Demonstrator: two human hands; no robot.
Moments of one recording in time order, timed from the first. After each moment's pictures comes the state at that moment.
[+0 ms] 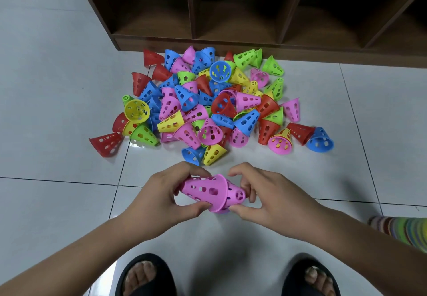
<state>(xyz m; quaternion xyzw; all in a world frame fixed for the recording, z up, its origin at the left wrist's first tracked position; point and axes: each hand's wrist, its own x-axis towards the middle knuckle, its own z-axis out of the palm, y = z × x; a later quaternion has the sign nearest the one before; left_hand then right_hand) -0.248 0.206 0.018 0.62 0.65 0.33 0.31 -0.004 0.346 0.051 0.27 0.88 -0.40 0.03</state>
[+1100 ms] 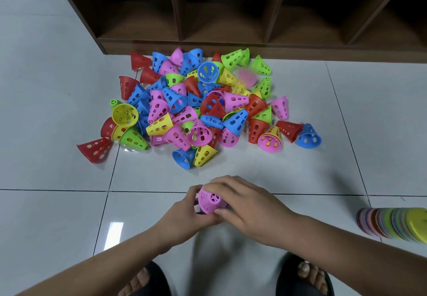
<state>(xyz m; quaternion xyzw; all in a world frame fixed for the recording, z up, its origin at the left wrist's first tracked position) -0.191 0.209 -0.054 0.37 0.70 0.25 0.56 -0.006 0.328 0.006 0.20 0.93 -0.32 0.01</state>
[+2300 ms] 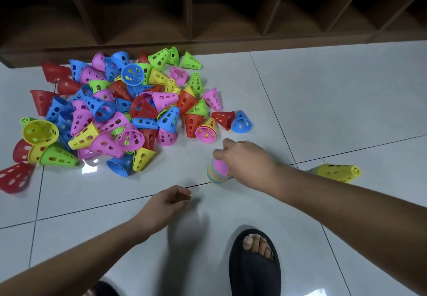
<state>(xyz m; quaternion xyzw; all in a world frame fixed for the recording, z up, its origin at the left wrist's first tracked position) -0.129 0.259 -0.096 0.41 0.66 0.22 0.59 0.095 0.412 0.021 0.34 0.92 -0.05 0.19</state>
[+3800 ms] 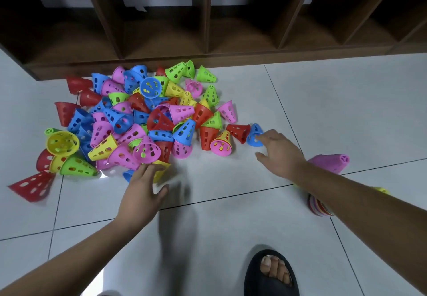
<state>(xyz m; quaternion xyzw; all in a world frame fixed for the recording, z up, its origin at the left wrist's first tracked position) -0.202 0.287 -0.089 0.56 0.75 0.26 0.23 0.139 0.487 -0.030 0.55 0.82 -0.13 0.08</state>
